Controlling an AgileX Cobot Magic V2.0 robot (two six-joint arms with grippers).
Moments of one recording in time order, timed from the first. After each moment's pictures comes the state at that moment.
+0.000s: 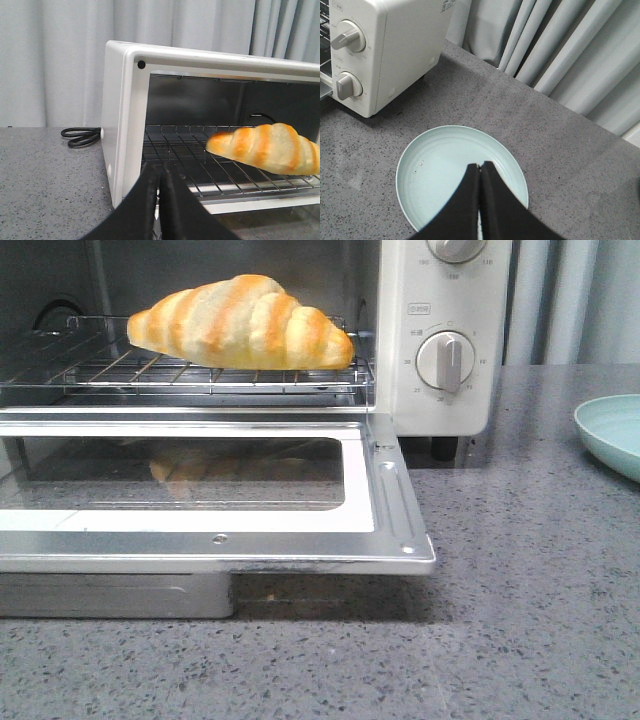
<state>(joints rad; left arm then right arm) -0.35 0.20 -0.12 -0.32 -0.09 0.31 1.09 0.39 -0.90 -0.86 1.27 0.32</state>
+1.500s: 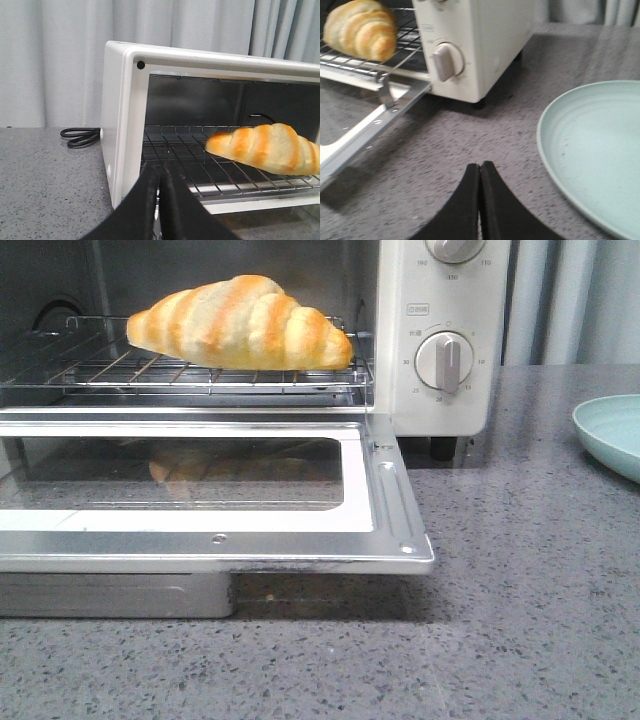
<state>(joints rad) -0.35 0.20 -0.12 -0.32 -0.09 0.31 0.42 0.33 -0.16 -0.04 0.13 0.07</state>
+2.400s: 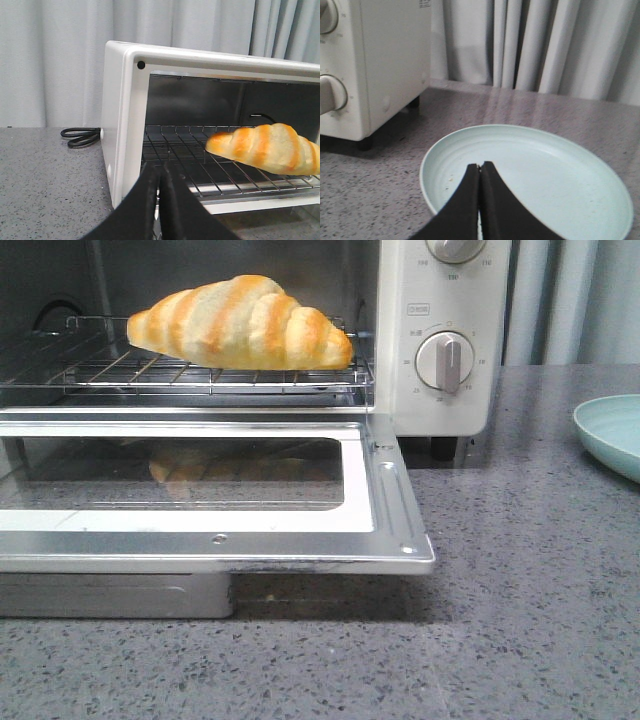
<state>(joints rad) -0.35 0.20 -0.12 -0.32 -0.09 0.31 0.09 0.23 0.01 0.00 -0.16 -0.15</state>
